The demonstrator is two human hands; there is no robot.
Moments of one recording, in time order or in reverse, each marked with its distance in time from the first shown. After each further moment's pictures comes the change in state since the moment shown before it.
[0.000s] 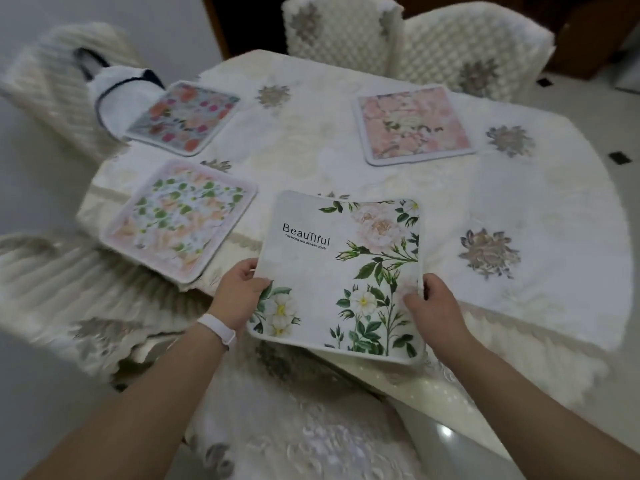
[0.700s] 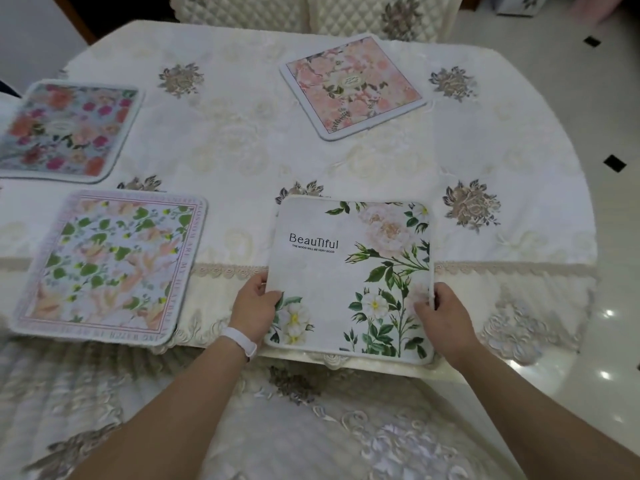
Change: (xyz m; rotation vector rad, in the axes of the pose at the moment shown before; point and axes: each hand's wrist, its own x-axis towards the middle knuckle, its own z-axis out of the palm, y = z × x) left_hand 0.100 -0.036 0.016 0.196 -0.287 -0.034; right_hand -0.004 0.045 0.054 -0.045 0.274 0.250
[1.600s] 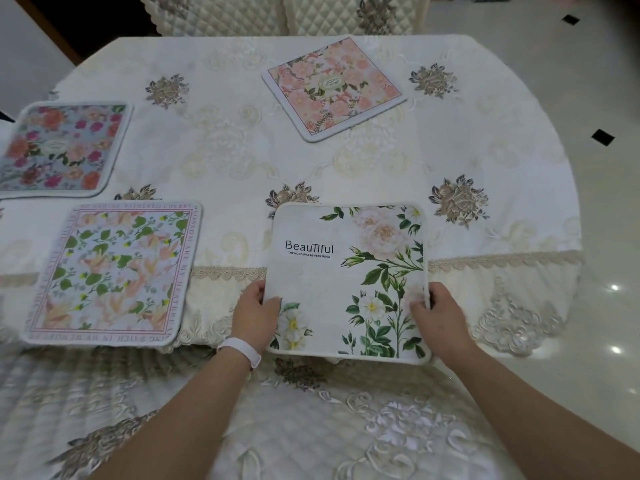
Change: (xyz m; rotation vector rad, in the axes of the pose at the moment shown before) left_hand -0.021 -0.017 -0.002 0.205 0.023 0.153; right_hand -0.029 0.023 0.010 0.057 0.063 -0.003
